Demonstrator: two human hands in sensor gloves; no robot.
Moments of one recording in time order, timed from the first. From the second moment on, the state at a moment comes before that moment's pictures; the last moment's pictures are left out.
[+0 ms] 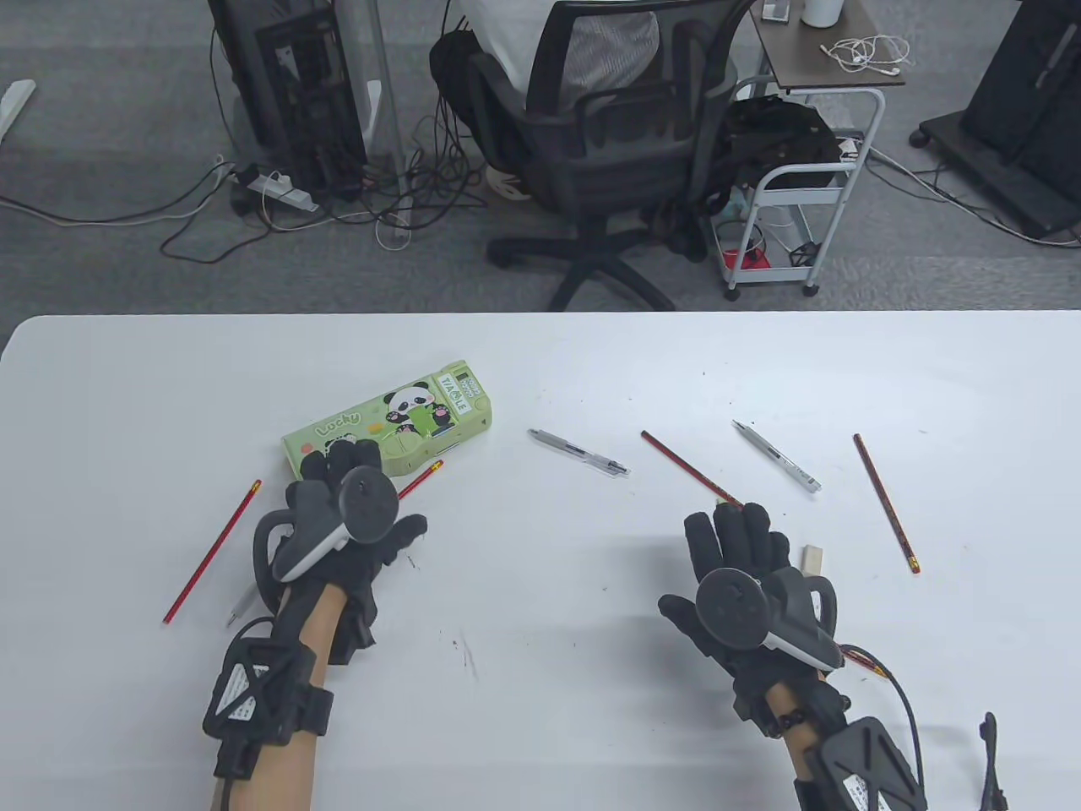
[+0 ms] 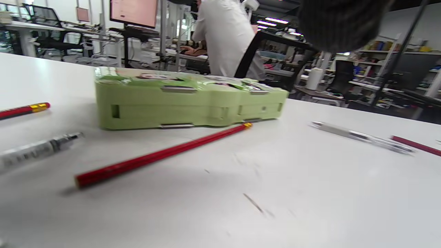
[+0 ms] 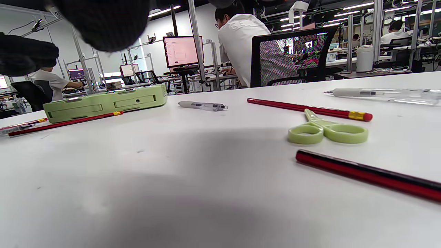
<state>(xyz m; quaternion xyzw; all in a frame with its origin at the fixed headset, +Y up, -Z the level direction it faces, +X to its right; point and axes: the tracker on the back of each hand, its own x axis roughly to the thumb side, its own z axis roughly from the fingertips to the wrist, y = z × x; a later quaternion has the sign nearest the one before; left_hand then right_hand) -0.237 -0.679 -0.375 -0.09 0.00 0.07 0.99 0.175 -0.692 -0.292 0.17 -0.01 0.98 0.08</state>
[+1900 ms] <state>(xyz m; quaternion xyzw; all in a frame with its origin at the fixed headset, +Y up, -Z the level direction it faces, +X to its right) -0.202 -0.678 -0.377 -0.05 -0.16 0.00 0.99 0.183 -0.685 -0.290 0.17 -0.02 0.98 0.10</state>
